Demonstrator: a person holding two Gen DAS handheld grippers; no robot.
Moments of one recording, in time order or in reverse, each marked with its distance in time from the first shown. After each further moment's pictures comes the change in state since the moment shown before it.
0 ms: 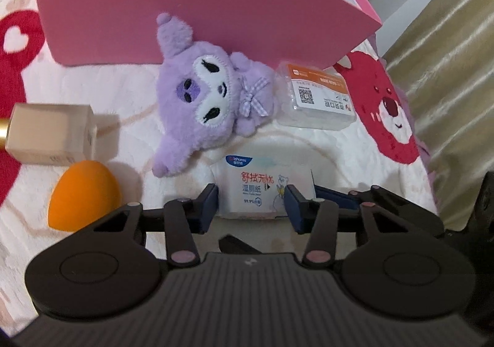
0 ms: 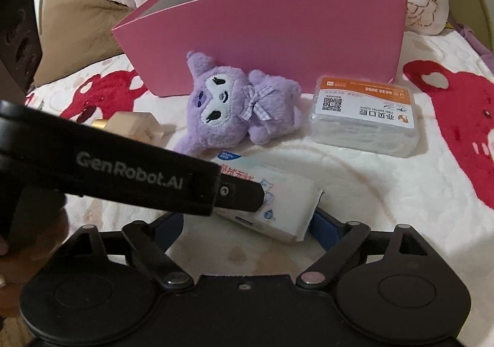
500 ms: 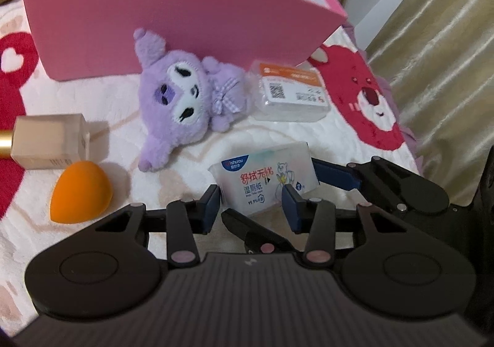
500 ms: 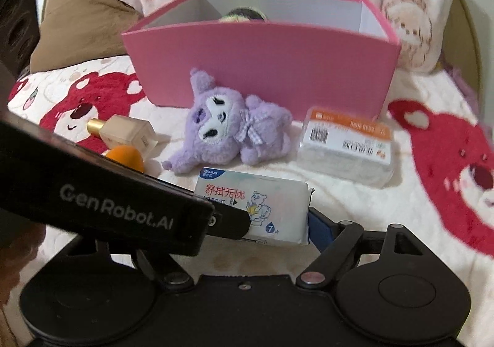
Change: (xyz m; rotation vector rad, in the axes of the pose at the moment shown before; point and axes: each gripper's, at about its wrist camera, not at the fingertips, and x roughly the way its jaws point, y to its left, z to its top) left arm -0.019 -0.020 -0.005 0.082 -0.019 -0.013; right arm -0.026 0.011 0.002 -0.123 -0.073 -0.081
